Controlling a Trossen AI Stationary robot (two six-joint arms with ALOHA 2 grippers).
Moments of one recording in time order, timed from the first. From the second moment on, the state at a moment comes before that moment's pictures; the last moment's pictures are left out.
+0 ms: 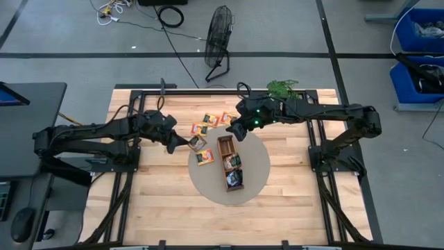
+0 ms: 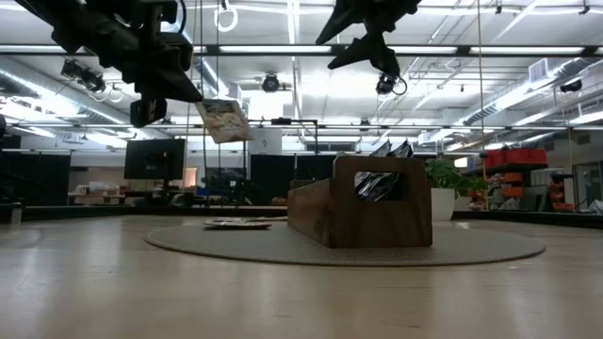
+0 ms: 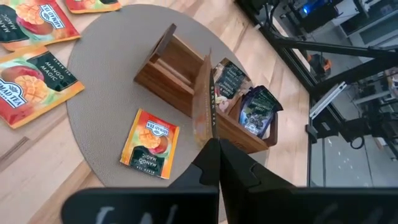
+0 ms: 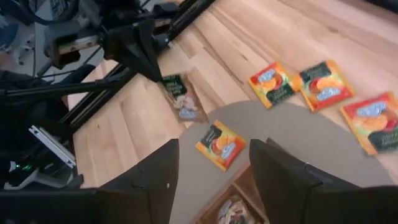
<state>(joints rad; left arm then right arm) 0.24 0.88 0.54 -0.21 0.25 -0.66 -0.15 1.49 1.34 -0.51 -0.08 0.61</state>
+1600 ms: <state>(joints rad) 0.24 0.88 0.54 -0.17 0.34 -0.66 -0.15 1.49 1.34 -0.56 -0.16 0.53</state>
